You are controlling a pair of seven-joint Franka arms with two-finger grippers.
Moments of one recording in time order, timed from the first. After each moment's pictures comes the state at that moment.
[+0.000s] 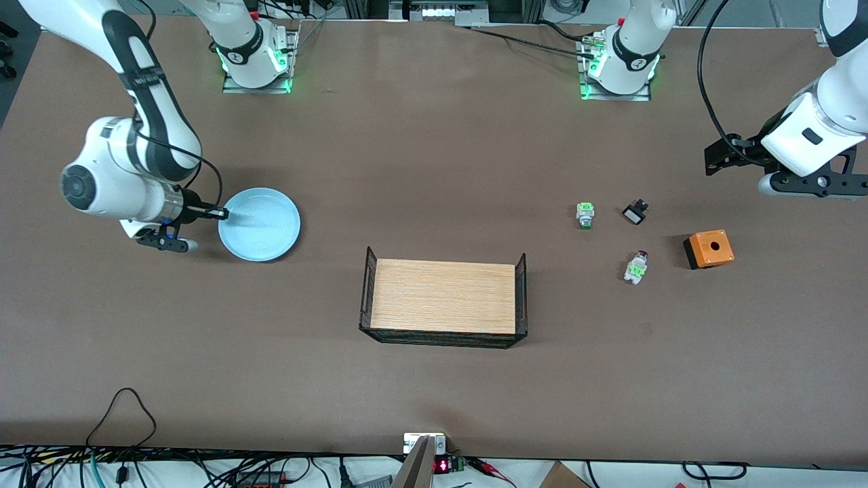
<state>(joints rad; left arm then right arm) -0.03 0.00 -0.04 -1.68 0.04 1.56 -0.02 -0.02 0.25 0.01 -2.14 0.19 2.13 0.08</state>
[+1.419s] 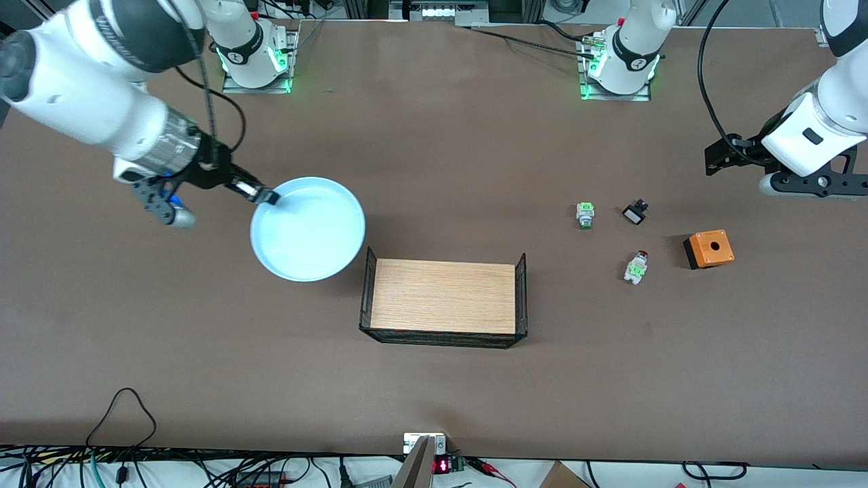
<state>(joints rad) -0.03 0.00 -0.04 -1.68 0.04 1.56 -0.02 0.16 0.10 0.17 -1.77 0.37 1.95 0.88</state>
